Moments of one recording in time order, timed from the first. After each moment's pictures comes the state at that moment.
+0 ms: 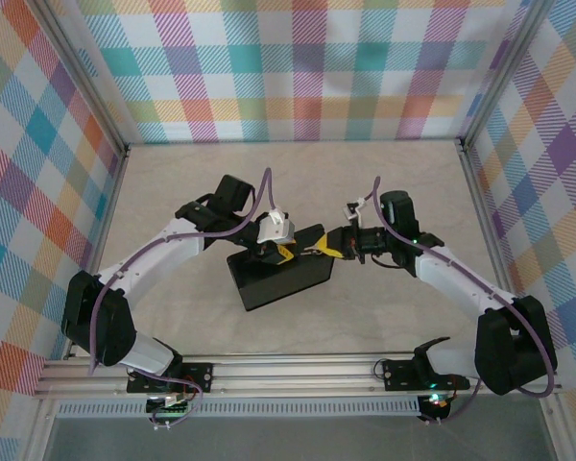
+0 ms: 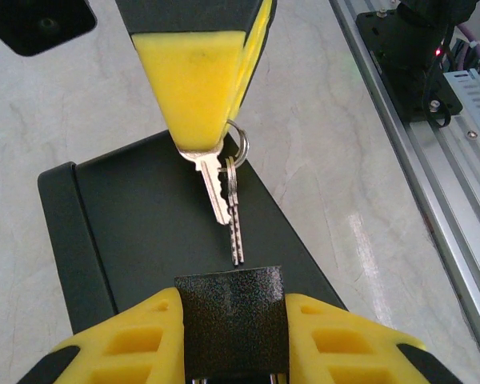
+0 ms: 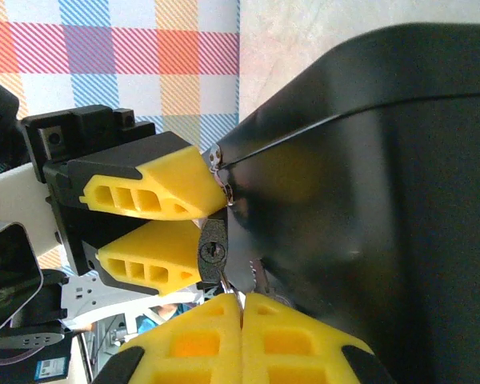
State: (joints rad) left arm -0.54 1.47 1.19 -0.66 0.80 0.89; right arm 0.38 1.27 0.77 -0.11 -1.03 0.95
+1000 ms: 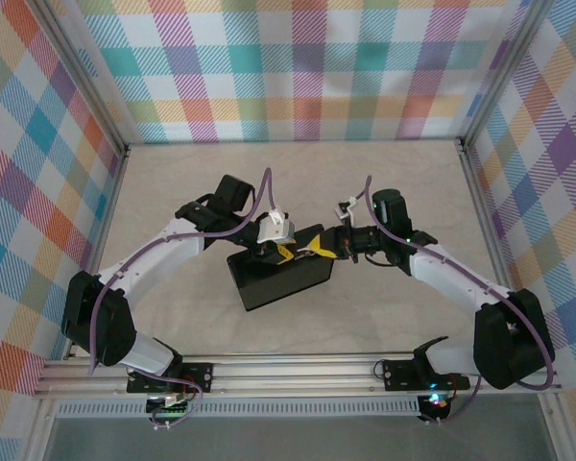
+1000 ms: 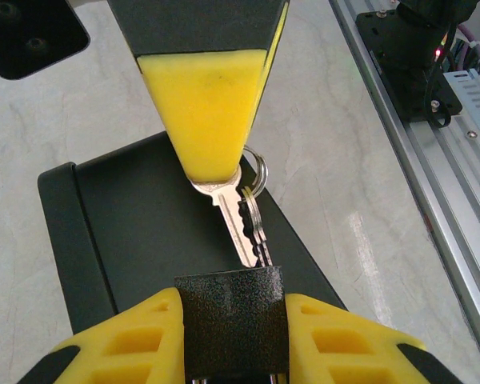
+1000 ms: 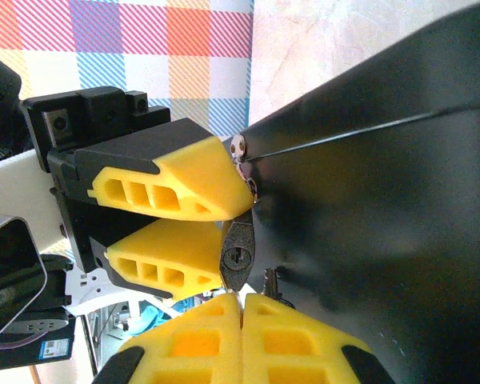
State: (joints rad) left arm -0.54 1.47 1.19 -0.66 0.80 0.89; right arm 0.43 1.31 0.80 -0.06 -1.04 0.97
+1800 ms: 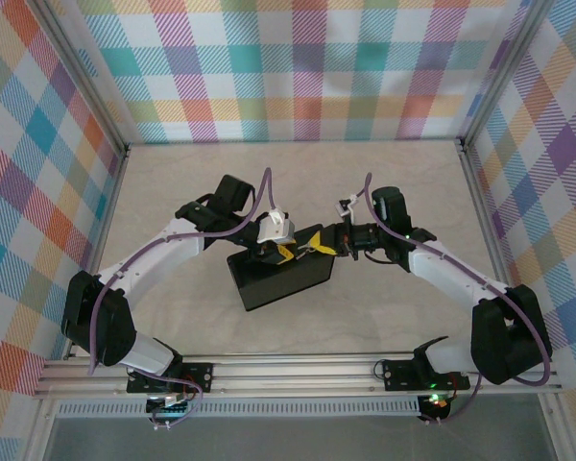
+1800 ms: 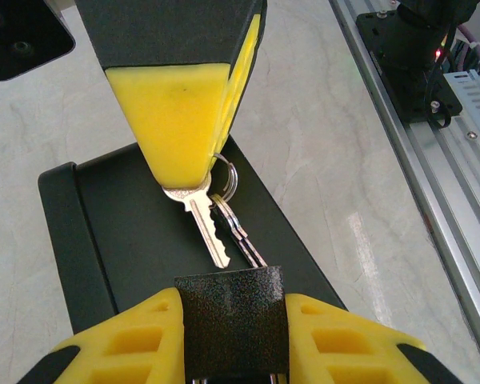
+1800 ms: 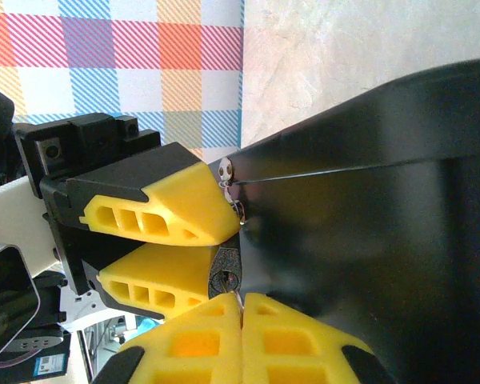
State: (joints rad) left arm -0.54 1.47 1.19 -0.66 0.80 0.89; right arm 0.42 1.33 0.82 -0.08 -1.01 0.96
